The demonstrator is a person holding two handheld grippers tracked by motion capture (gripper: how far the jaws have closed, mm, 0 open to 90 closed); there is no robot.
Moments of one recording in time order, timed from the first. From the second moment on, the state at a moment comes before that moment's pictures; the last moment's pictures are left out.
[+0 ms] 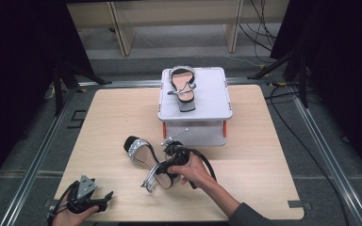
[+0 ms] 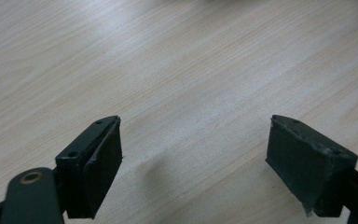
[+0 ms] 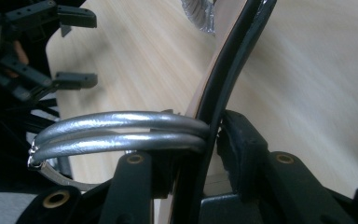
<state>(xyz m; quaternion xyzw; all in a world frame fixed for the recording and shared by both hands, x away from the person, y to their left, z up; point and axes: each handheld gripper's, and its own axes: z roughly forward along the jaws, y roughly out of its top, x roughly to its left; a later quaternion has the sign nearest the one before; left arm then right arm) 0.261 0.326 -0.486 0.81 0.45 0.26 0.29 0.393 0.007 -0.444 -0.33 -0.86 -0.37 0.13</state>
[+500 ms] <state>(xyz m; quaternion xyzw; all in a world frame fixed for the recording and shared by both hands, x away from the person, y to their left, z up) 0.261 0.325 -0.486 0.81 0.45 0.25 0.29 0.373 -0.068 -0.452 -0.37 -0.83 -0.38 0.16</state>
